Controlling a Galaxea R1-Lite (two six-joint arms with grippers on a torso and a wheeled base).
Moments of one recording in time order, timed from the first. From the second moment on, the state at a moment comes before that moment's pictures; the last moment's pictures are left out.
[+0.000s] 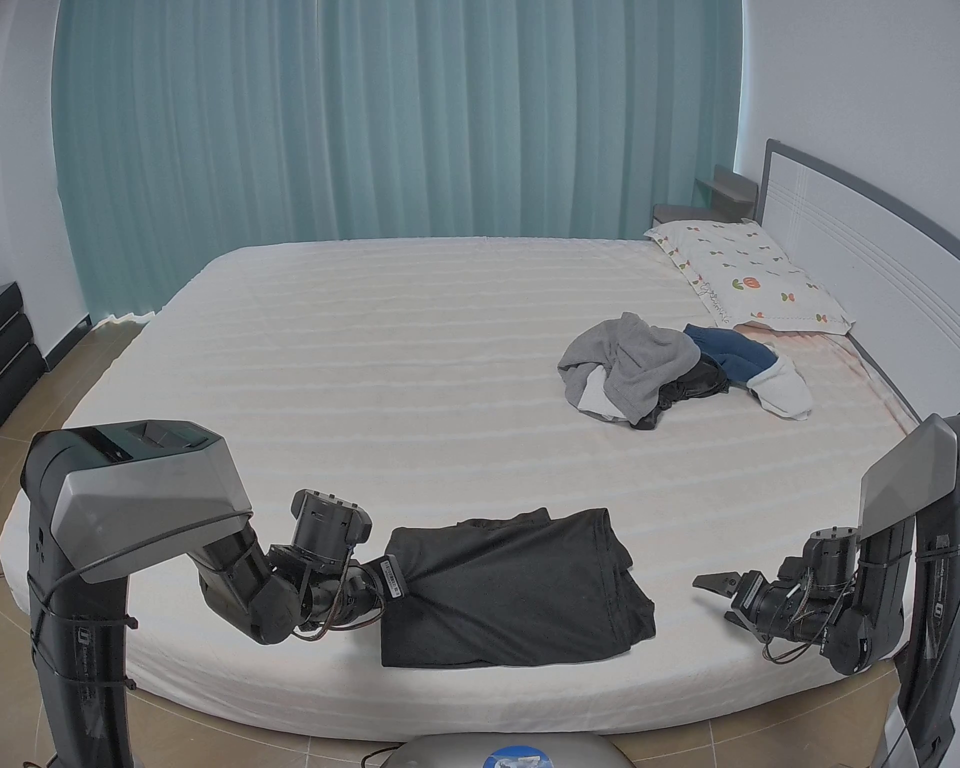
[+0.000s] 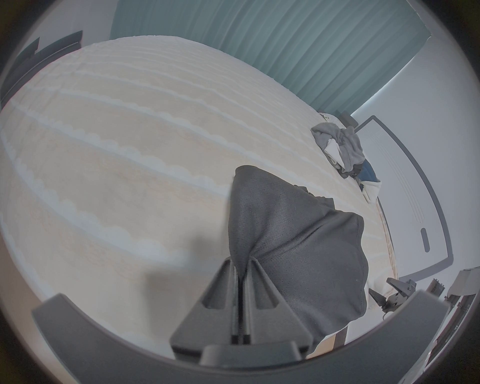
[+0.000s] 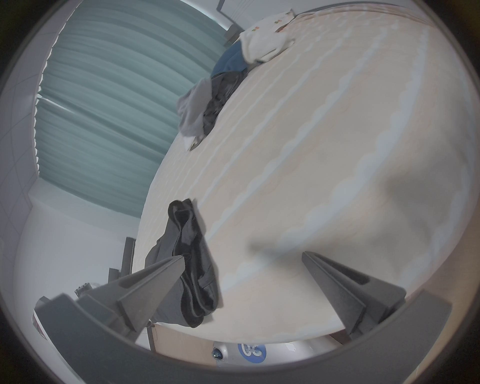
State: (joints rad) left arm -0.41 2.31 -0.77 -0.74 -0.03 -0.71; right arm 0.06 2.40 -0.21 -1.55 0.32 0.78
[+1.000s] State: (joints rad) left arm -0.40 2.32 -0.79 -0.74 -0.03 -0.72; right arm 0.15 2.40 -0.22 -1.55 0.30 0.79
